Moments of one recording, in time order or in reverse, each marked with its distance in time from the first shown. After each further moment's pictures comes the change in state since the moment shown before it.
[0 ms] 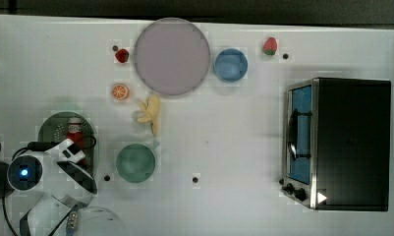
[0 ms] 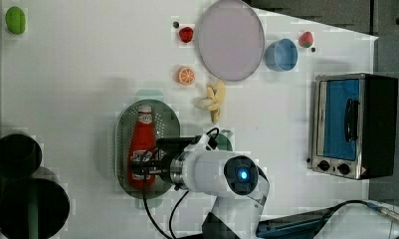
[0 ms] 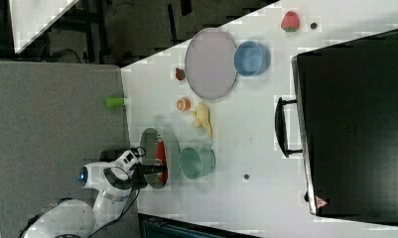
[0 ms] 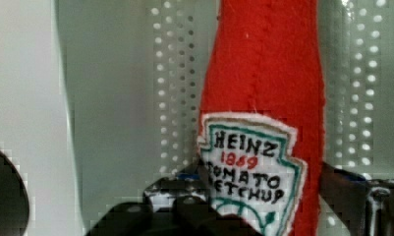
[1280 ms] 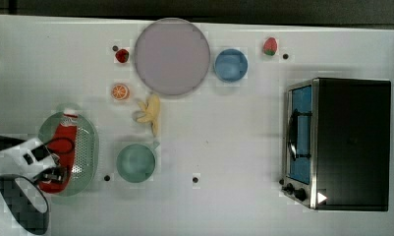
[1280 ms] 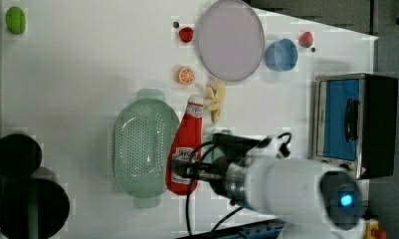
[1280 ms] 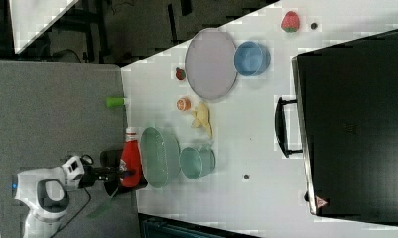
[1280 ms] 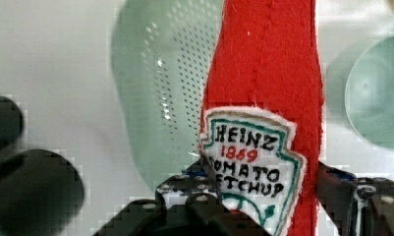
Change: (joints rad) arm -0.067 -0.487 0.080 0.088 0.403 -0.497 -0.110
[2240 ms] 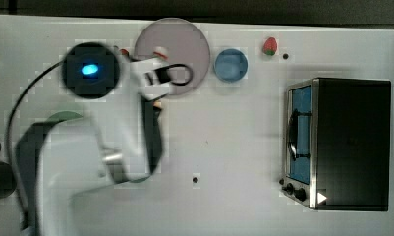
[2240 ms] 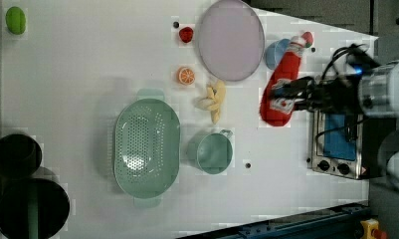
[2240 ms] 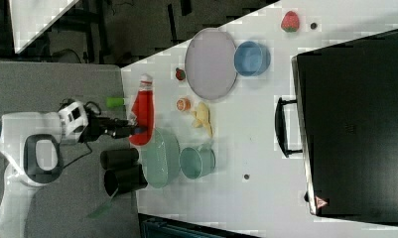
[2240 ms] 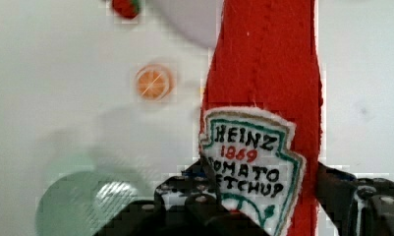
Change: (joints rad) arm -0.139 -0.018 -0.365 0.192 0.026 -0.203 -0.295
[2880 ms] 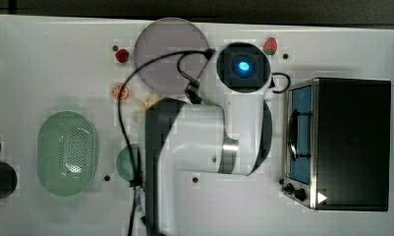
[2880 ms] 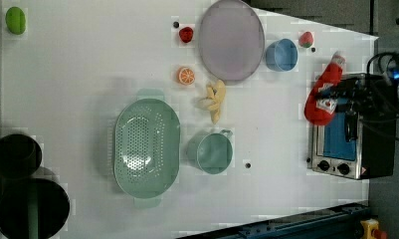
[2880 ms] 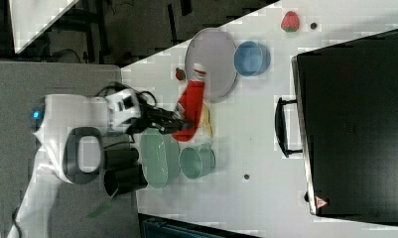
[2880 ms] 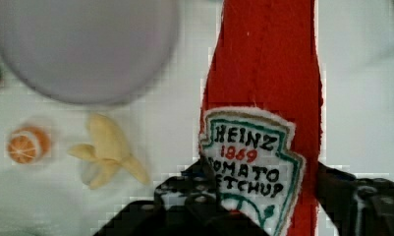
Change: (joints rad) arm -0.057 0.003 -0.251 -0.077 -0.009 0.004 -0.175
